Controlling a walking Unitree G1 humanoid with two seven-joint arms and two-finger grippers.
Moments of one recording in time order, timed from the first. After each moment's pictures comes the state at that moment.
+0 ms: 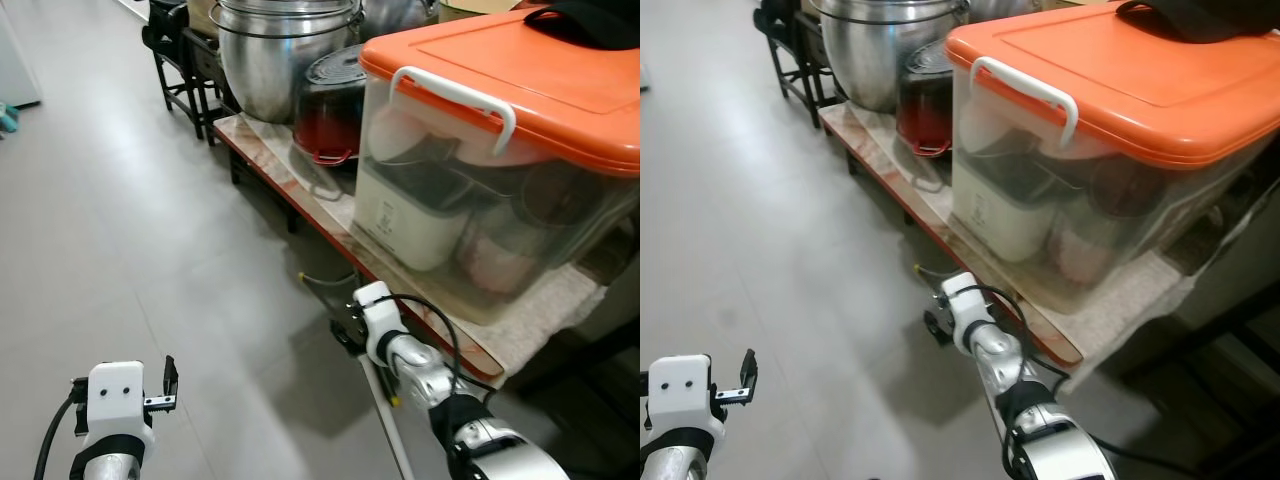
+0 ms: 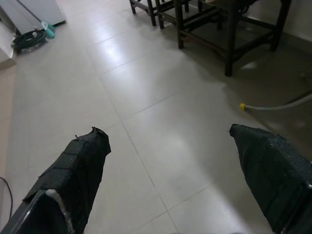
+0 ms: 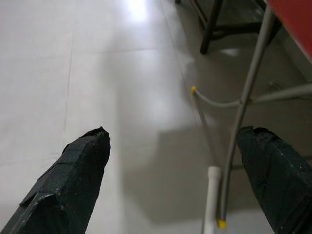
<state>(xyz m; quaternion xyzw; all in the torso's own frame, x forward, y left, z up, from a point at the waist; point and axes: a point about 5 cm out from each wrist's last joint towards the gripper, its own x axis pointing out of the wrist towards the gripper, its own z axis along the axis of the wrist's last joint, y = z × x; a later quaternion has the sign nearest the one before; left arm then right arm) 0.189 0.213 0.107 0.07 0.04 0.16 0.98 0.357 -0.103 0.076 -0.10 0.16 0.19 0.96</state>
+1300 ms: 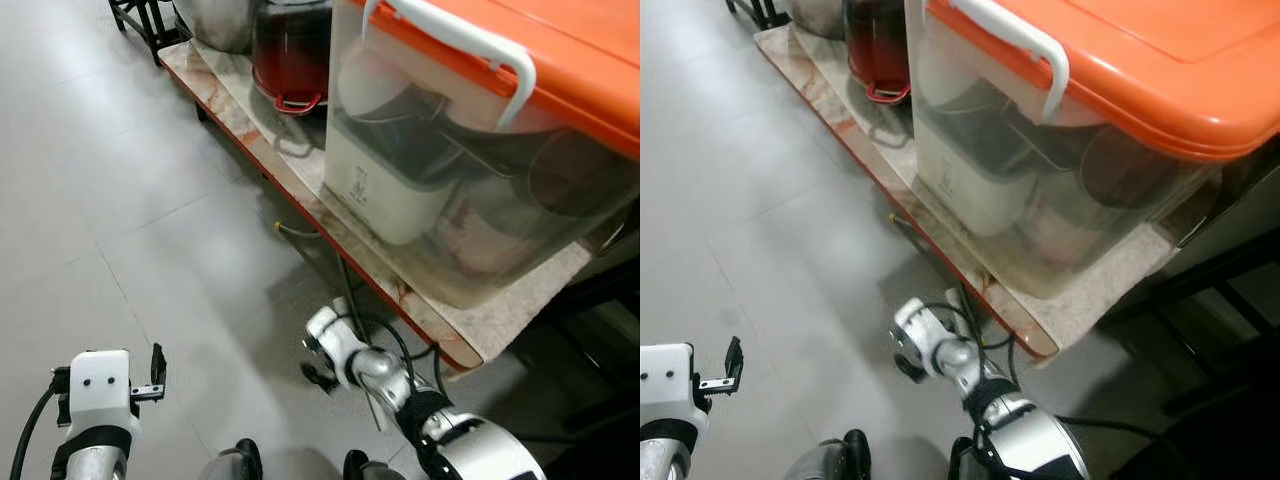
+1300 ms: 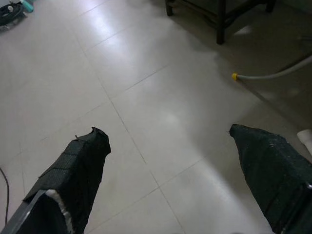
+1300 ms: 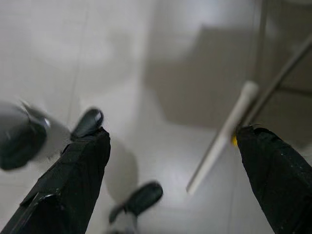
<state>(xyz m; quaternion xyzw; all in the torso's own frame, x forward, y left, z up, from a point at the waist) 0.181 0.217 0.118 0.08 0.04 0.17 0.98 0.318 -0.093 0.017 -0.25 0.29 0.29 0.88</state>
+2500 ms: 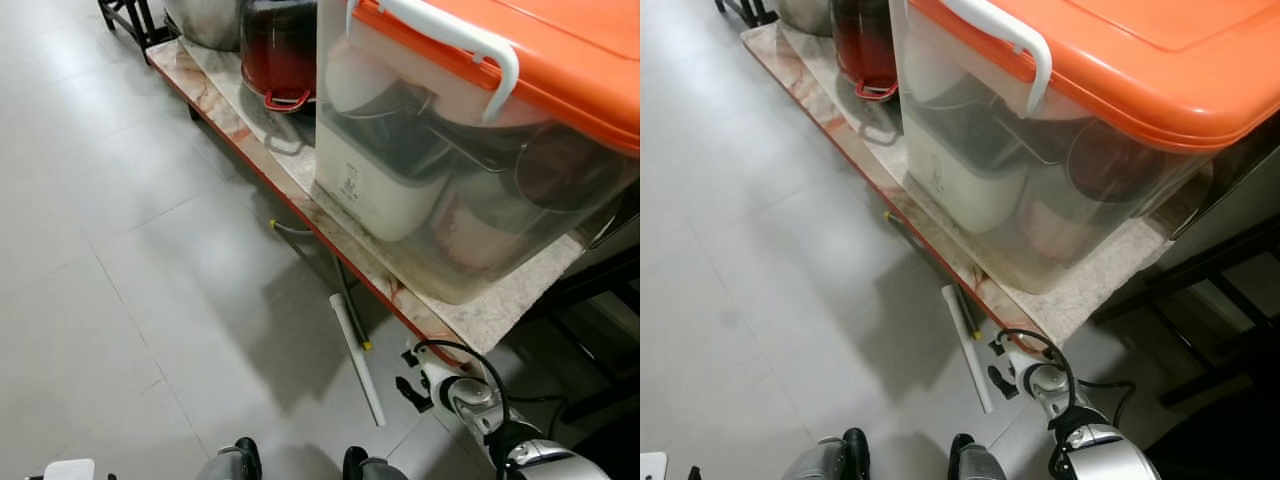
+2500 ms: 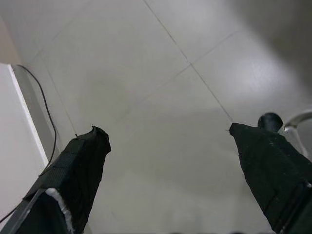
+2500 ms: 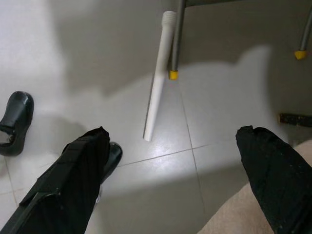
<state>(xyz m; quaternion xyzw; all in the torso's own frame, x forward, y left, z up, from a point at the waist) 0.106 0.270 0.002 0.12 0.28 0.21 0.93 0.299 -0.214 0.005 -0.19 0.33 0.12 0.92</state>
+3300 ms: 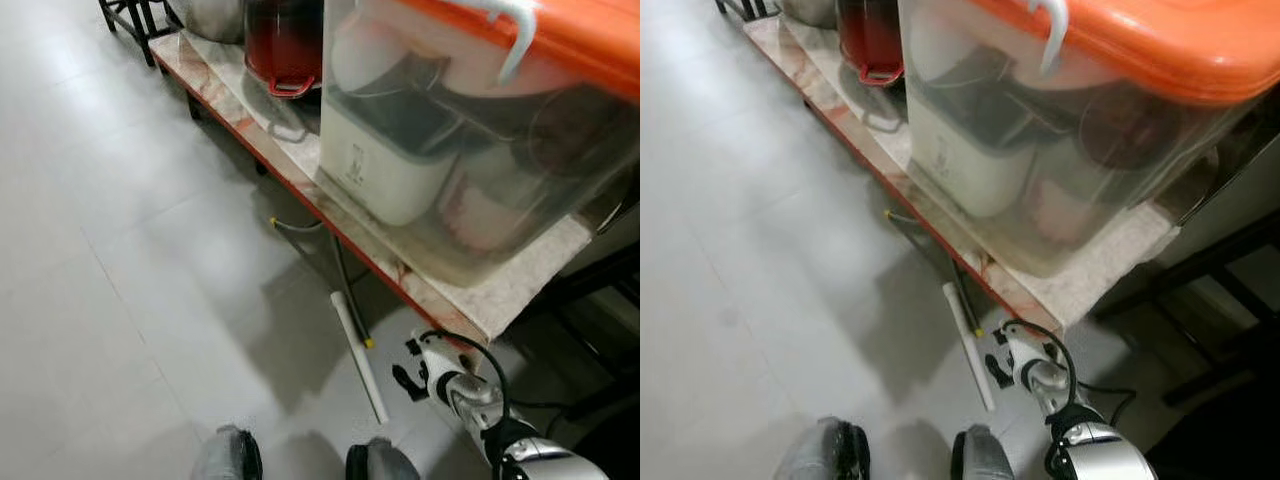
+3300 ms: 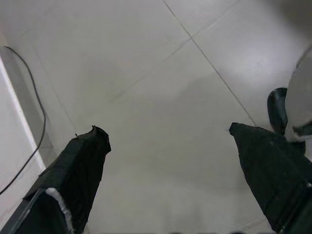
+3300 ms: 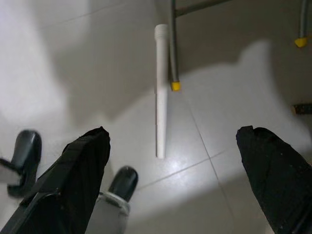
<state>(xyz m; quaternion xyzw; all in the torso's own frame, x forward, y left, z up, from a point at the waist) 0.087 0.269 -0.021 0.12 0.30 0.22 0.92 0.309 -0.210 0.014 -0.12 0.30 0.08 0.94</state>
